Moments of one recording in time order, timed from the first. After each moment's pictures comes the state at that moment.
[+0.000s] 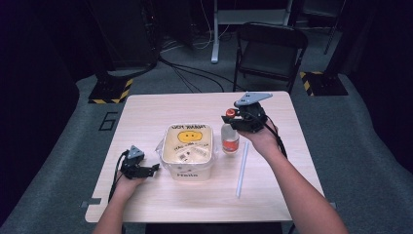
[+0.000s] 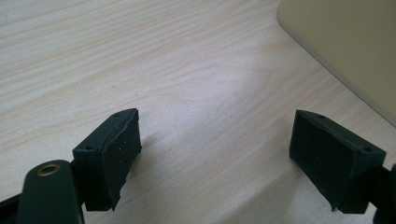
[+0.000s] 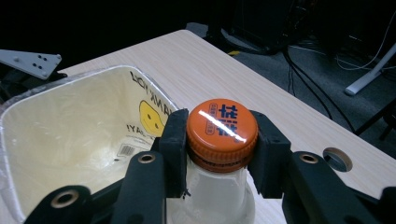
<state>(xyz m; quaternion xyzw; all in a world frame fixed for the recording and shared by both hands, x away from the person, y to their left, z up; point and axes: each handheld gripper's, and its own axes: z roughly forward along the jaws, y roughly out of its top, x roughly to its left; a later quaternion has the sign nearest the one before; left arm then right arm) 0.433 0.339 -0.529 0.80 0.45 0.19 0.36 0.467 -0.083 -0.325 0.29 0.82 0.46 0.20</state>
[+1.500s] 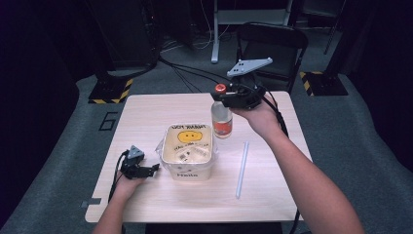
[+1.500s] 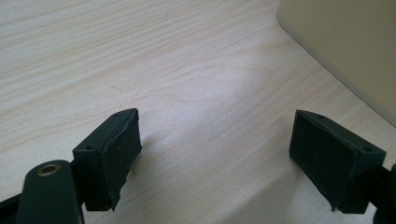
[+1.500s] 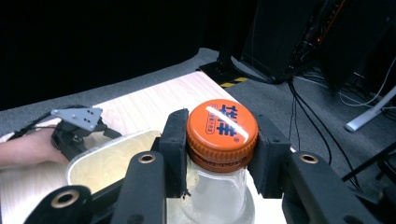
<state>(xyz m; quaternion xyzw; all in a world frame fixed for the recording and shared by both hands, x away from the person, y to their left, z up) 0.433 0.339 -0.529 0.80 0.45 0.19 0.36 0.452 -0.056 -0.221 0.25 0.82 0.48 0.21</state>
